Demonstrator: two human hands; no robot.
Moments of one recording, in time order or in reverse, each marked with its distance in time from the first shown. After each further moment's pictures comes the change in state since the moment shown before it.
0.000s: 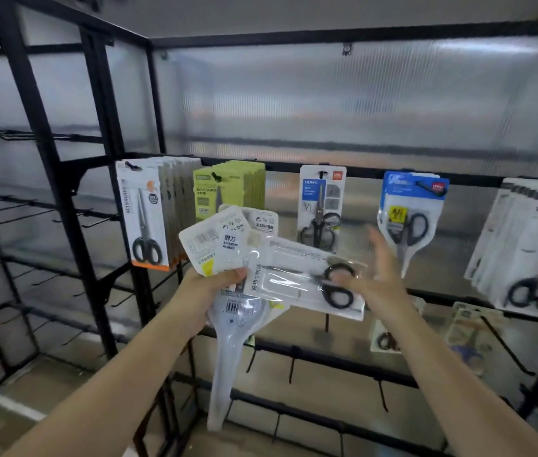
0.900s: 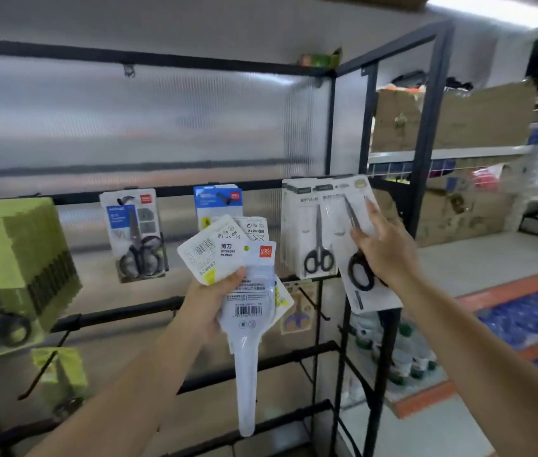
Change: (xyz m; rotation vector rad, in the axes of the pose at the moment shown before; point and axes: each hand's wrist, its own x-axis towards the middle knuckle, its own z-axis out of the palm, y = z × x) left_hand 0.014 -0.063 0.222 -0.207 -0.483 -0.284; right_hand -0.053 -0.028 -0.243 -0.848 0.595 0.280
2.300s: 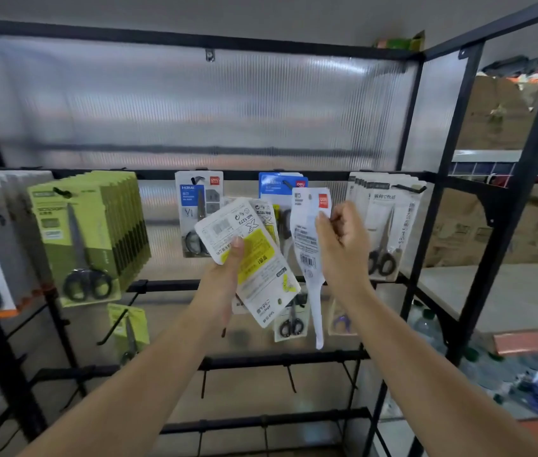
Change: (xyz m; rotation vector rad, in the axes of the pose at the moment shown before) left_hand -0.030 0.035 -0.025 0.205 0.278 0.157; right_hand -0.057 -0.118 0.084 0.866 -0.007 -0.334
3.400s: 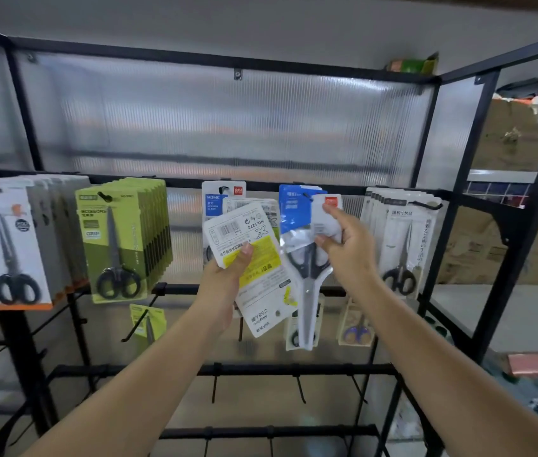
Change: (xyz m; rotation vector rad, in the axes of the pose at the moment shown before) left_hand -0.006 0.012 -0.031 -0.049 0.081 0.071; right_hand 0.011 -0.003 0.010 -0.218 -0.199 0.091
